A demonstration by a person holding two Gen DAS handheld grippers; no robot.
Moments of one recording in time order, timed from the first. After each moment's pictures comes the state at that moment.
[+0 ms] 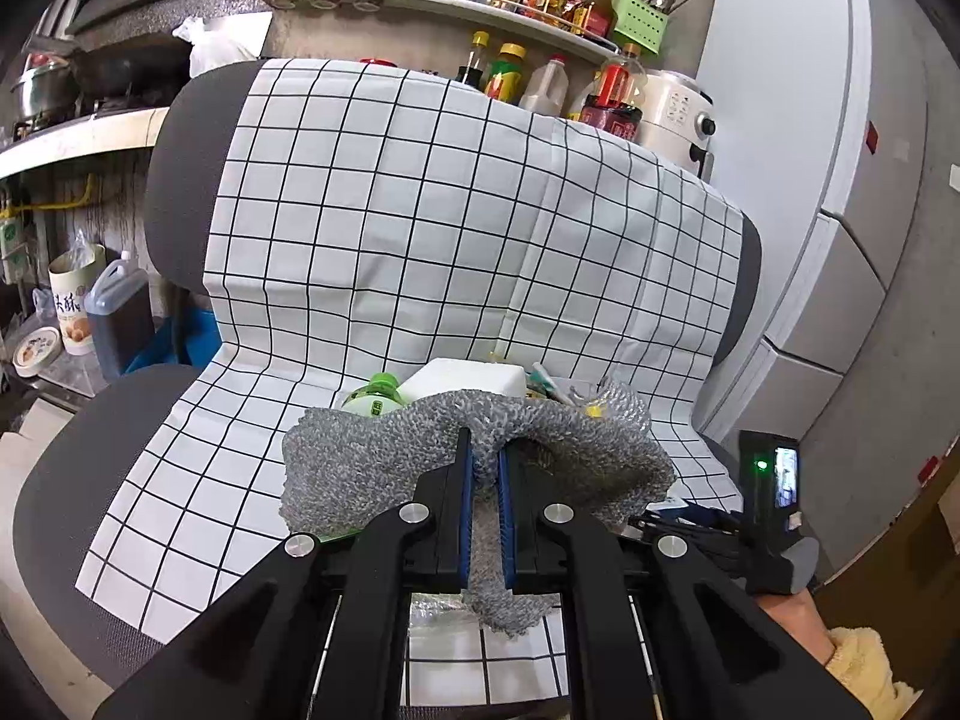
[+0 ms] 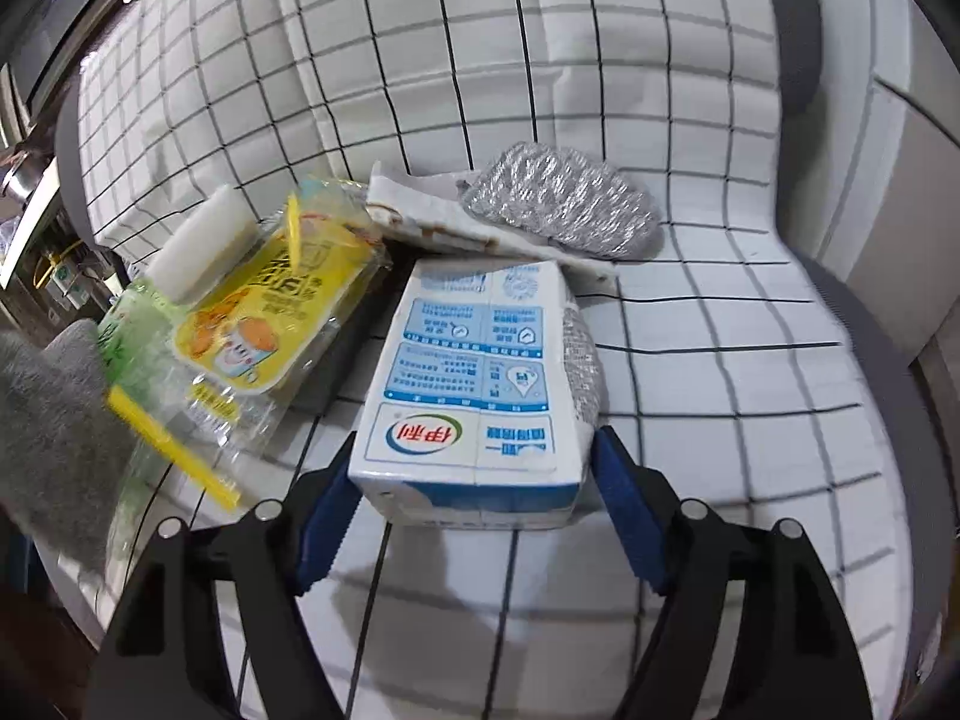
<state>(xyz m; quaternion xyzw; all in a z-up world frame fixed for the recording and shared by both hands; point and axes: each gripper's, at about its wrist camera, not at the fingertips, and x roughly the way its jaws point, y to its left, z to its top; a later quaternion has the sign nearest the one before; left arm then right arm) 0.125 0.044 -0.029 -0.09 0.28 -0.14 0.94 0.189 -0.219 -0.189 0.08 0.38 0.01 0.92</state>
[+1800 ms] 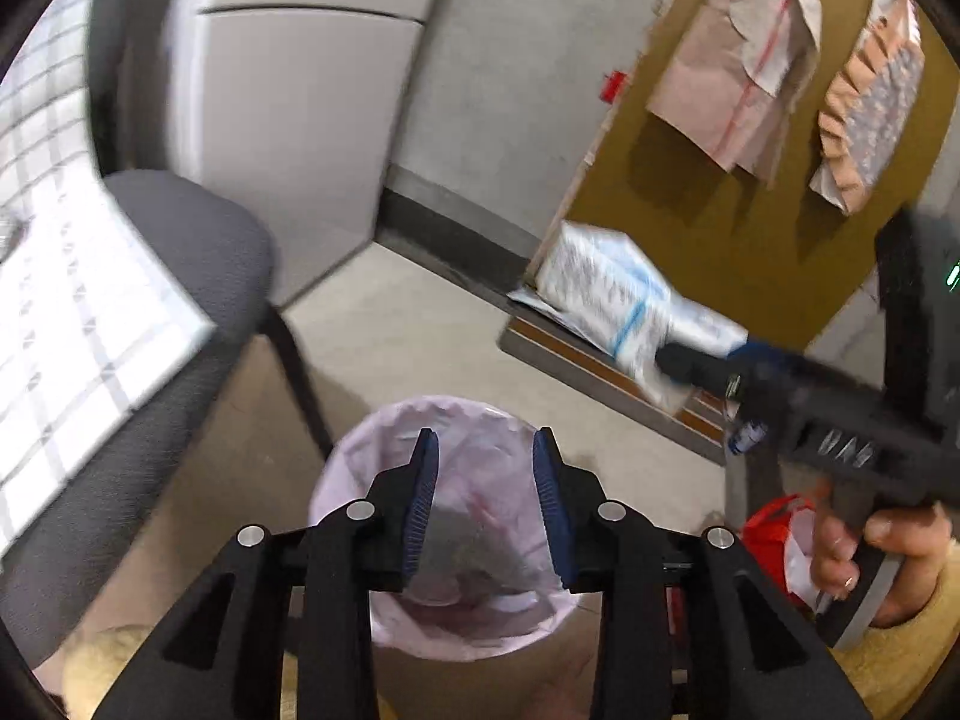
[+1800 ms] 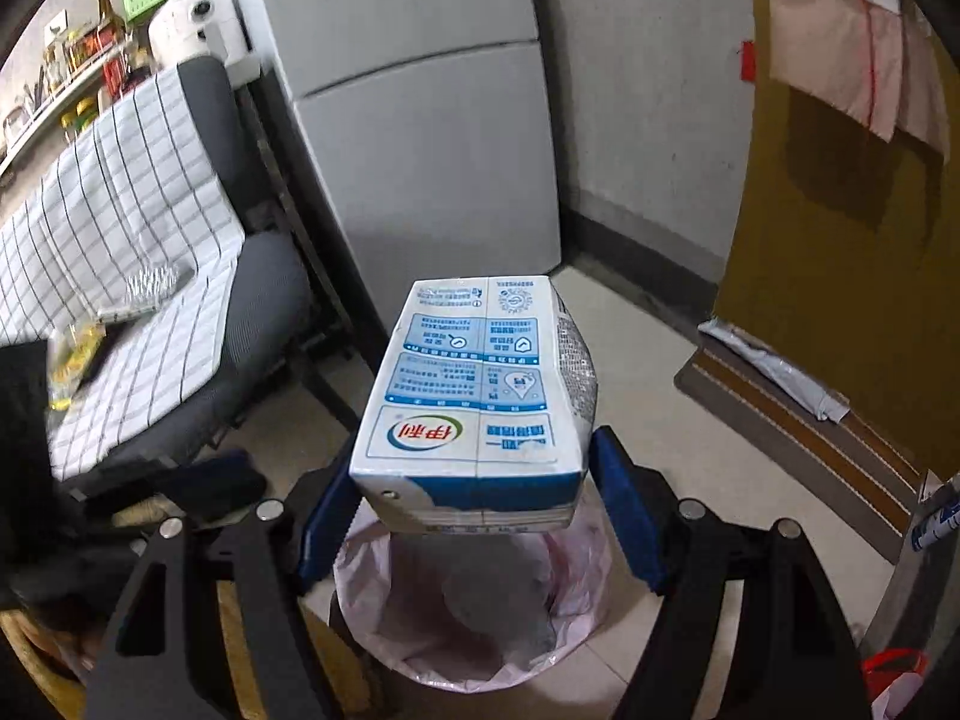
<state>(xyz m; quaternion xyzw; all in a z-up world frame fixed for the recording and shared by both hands) -0.035 -0.332 -0.169 0.11 0.41 -0.56 0.71 -0.197 -0.442 -0.229 0.23 0.30 -0.27 0.89</state>
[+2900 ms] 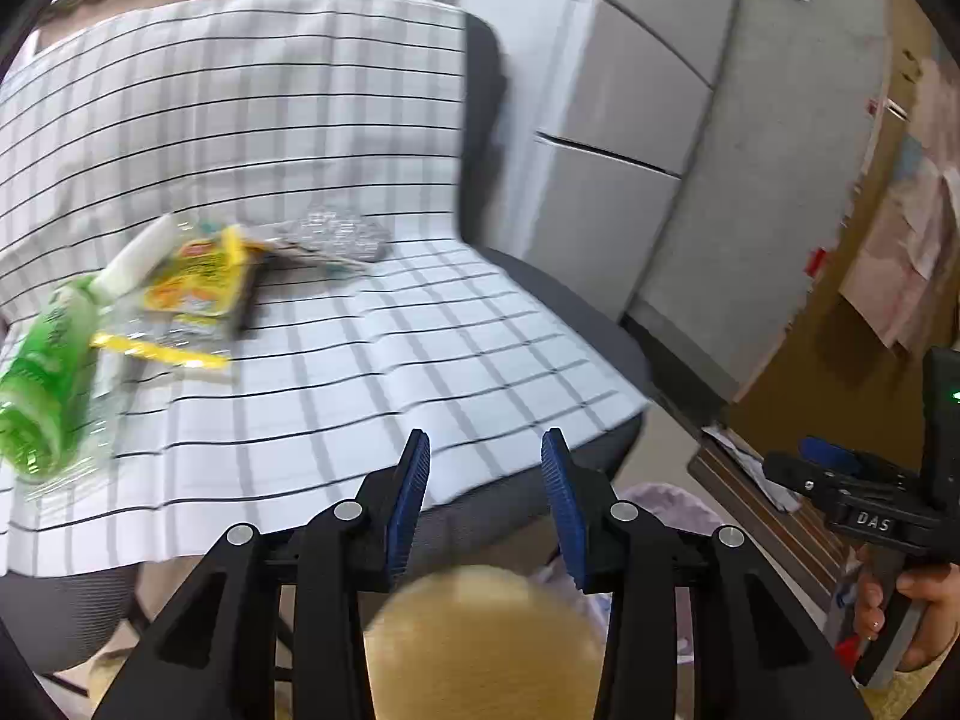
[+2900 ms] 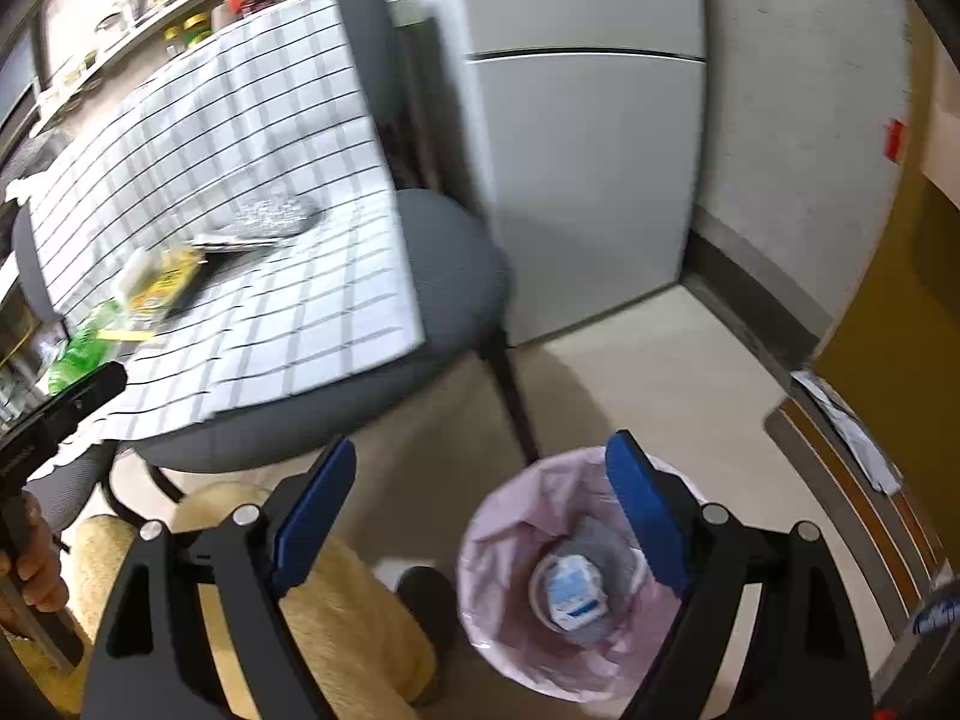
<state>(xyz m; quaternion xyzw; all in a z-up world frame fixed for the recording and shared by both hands) 0.033 -0.139 -0.109 0.02 0.35 -0.33 0.87 -0.104 -0.358 -0.191 0.17 0.33 -0.16 0.92</state>
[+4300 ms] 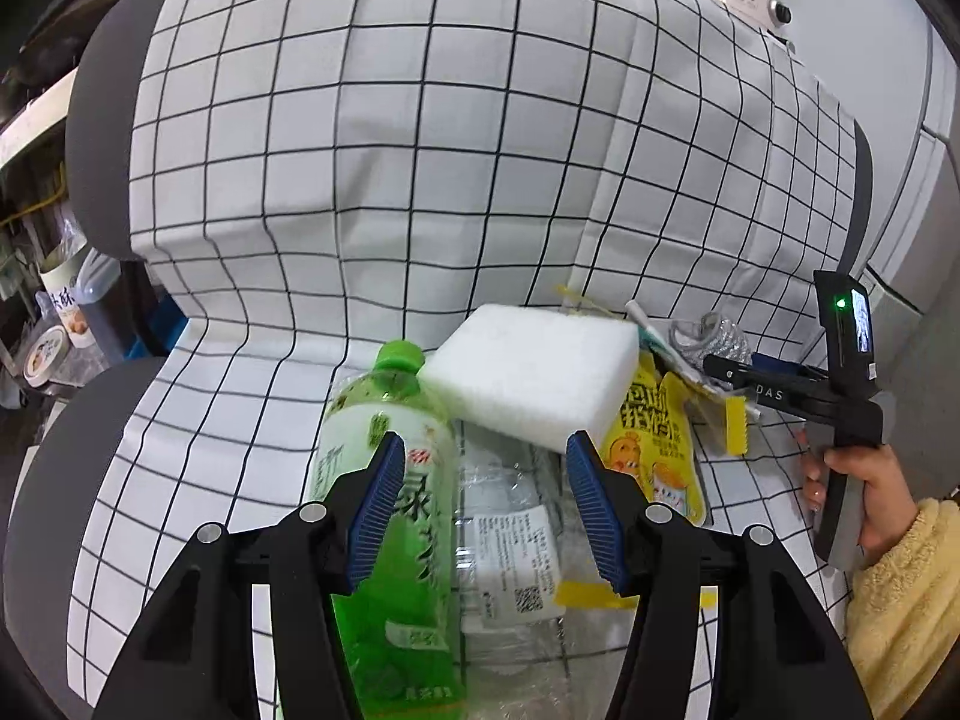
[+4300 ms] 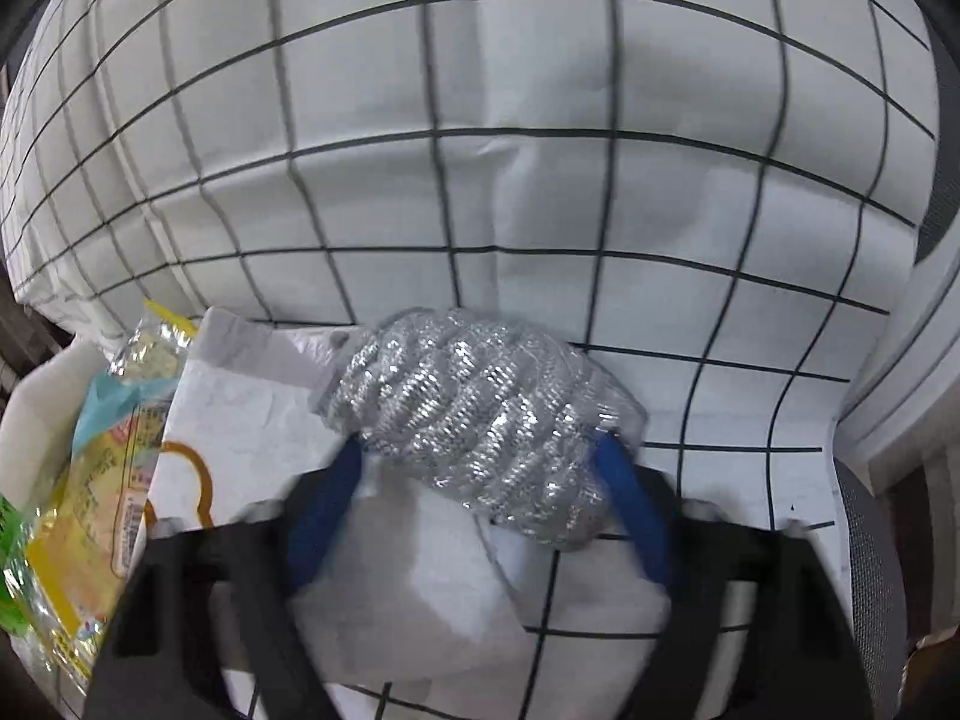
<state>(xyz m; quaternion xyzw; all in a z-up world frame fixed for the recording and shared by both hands) 0.249 0.018 -0.097 -0.02 0.39 -0.10 0.91 0.339 -0.272 -0.189 0.03 0.37 0.03 0.93</state>
